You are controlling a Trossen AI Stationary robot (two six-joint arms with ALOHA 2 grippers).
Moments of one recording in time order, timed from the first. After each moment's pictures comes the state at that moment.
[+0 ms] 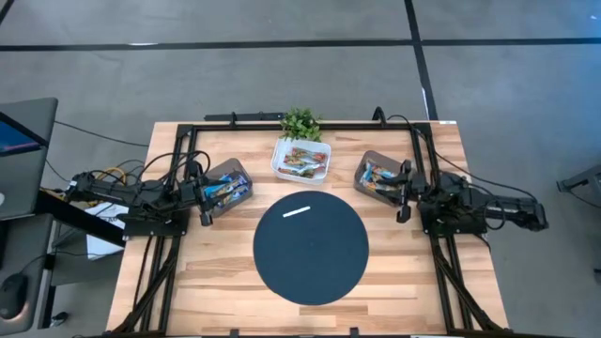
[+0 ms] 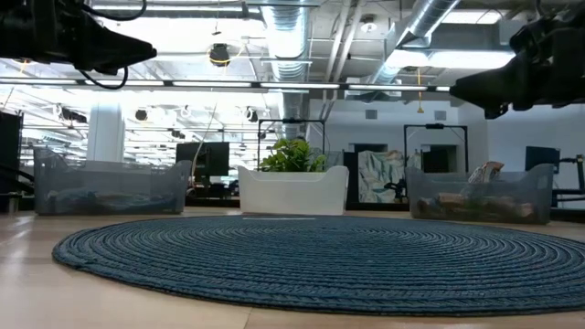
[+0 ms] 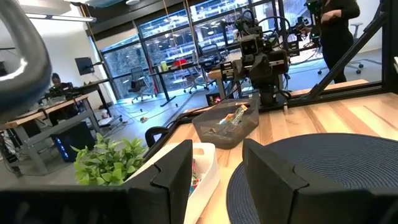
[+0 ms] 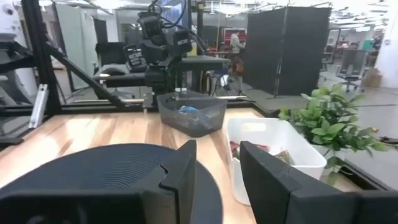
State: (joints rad) left arm -0.22 0.14 0.13 0.09 -0.48 0.28; right arm -0.13 0.00 0.01 0.00 0.00 -0.05
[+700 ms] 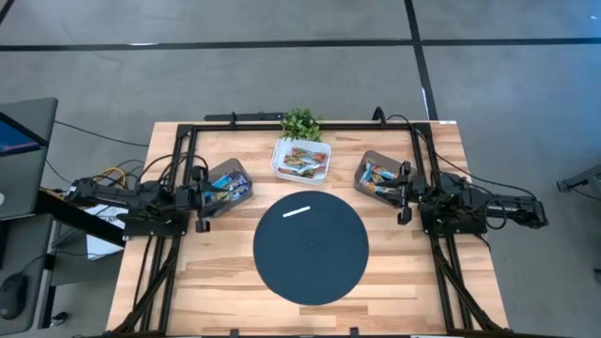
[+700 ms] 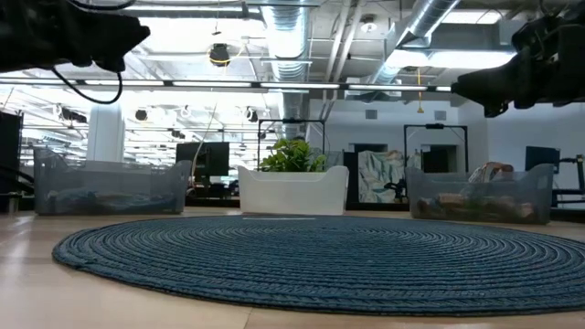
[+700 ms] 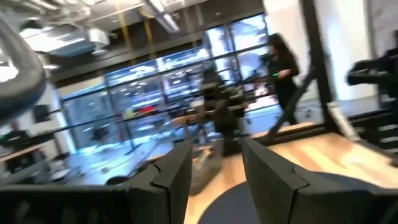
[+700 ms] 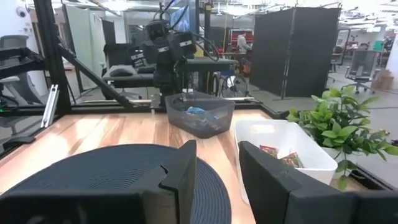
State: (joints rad) left arm -0.16 0.09 0.01 0.34 -0.21 0.31; right arm -0.11 0.00 0.01 0.01 0.00 -0.06
